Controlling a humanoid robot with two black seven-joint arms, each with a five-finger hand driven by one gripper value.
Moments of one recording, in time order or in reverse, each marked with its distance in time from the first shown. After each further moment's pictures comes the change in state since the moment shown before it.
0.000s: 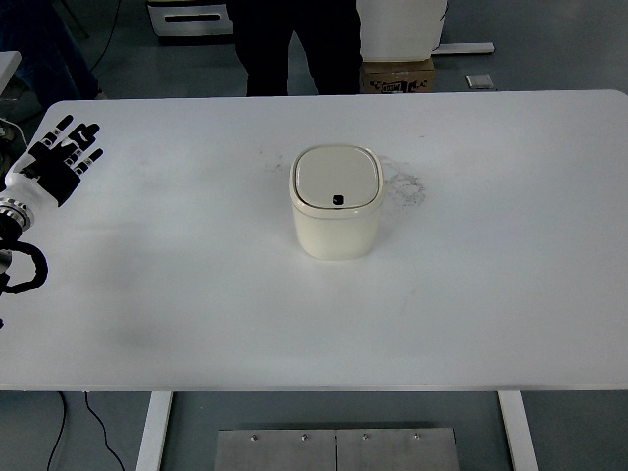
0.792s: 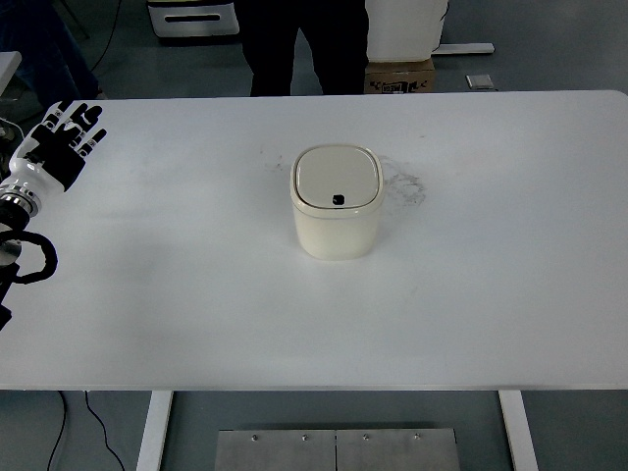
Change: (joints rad) left arm -0.019 -0.017 0.003 -0.032 0.008 0.015 -0.042; right arm 0.000 0.000 0.000 0.000 0.000 0.000 0.000
